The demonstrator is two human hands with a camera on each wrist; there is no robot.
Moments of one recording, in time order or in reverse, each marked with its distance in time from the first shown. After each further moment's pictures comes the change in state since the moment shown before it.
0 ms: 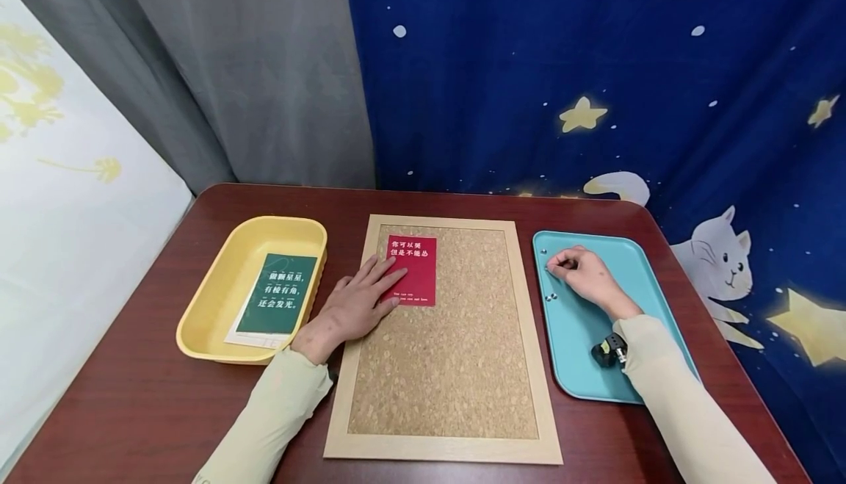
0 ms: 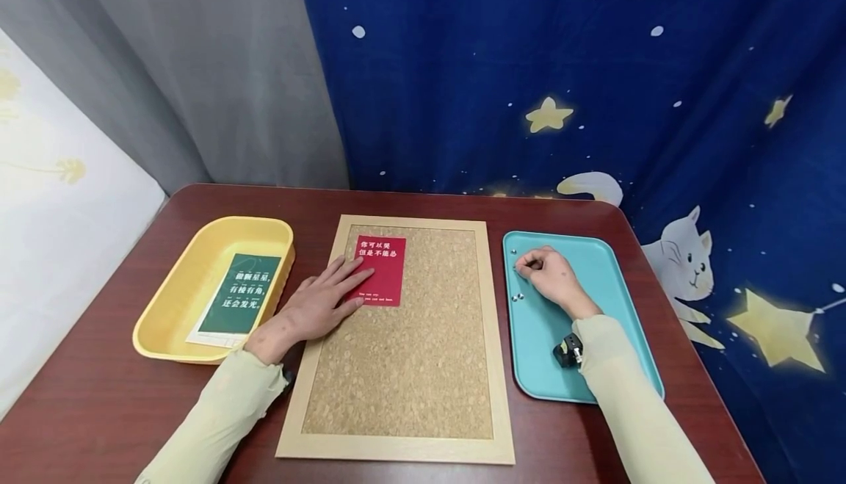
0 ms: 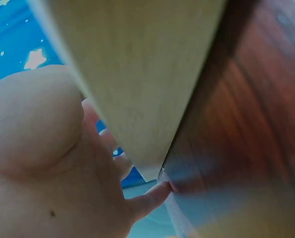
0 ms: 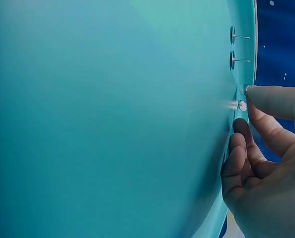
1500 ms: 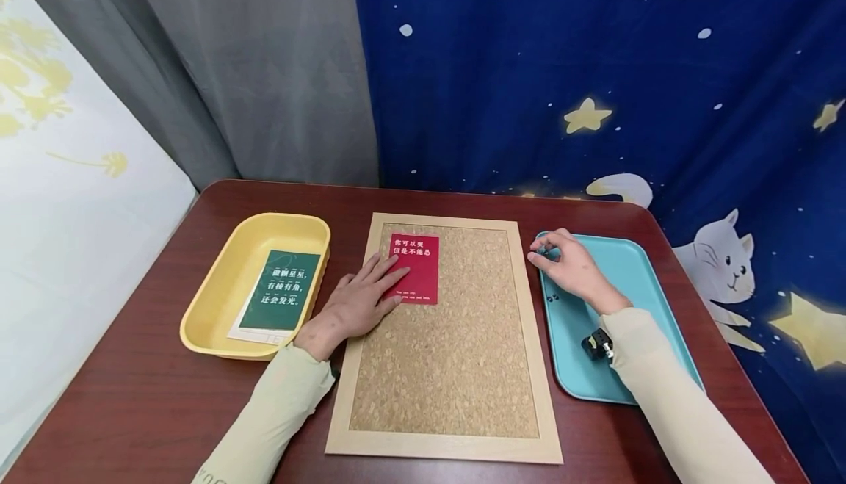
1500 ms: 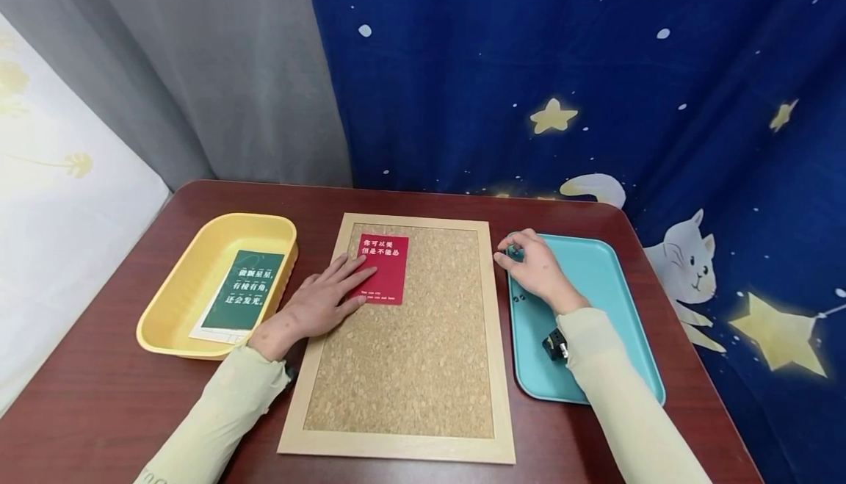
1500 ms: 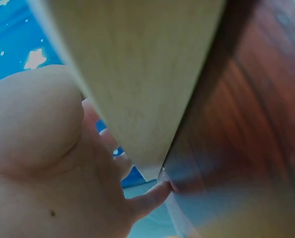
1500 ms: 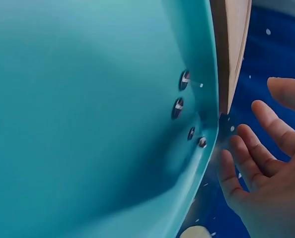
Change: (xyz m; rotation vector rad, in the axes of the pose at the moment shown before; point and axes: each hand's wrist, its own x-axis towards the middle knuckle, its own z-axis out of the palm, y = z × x) left_hand 0.001 0.000 0.000 0.001 -0.012 -0.012; right_hand 0.009 -0.044 0.004 -0.059 0.005 -0.105
